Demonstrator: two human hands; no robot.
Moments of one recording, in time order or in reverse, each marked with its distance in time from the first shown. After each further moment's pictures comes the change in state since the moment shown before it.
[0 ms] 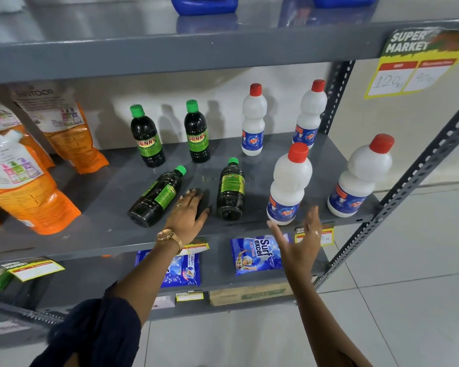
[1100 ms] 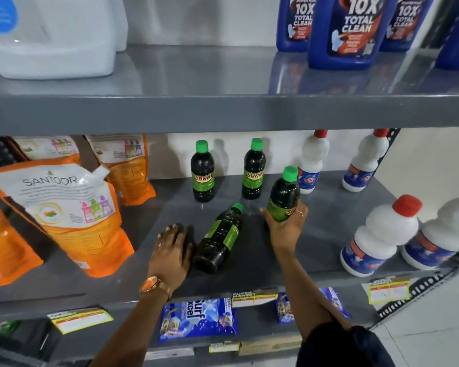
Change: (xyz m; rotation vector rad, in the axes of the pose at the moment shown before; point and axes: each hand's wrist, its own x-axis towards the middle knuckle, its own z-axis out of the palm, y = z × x) left_hand -0.016 -0.167 -0.060 0.015 0.142 -0.107; right_hand 0.034 -0.108 0.204 0.190 0.024 -0.078
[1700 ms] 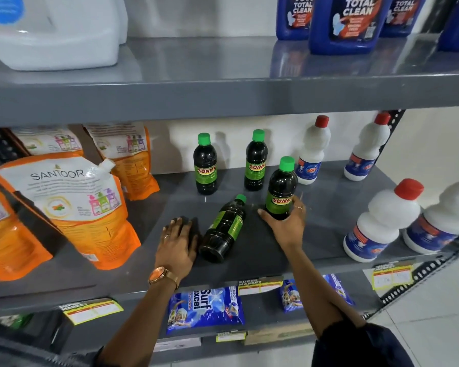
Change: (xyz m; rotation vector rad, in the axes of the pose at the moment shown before) left_hand -0.002 0.003 -0.005 -0.025 -0.023 -0.026; right_hand -0.010 0.013 -0.012 -0.129 -0.166 0.061
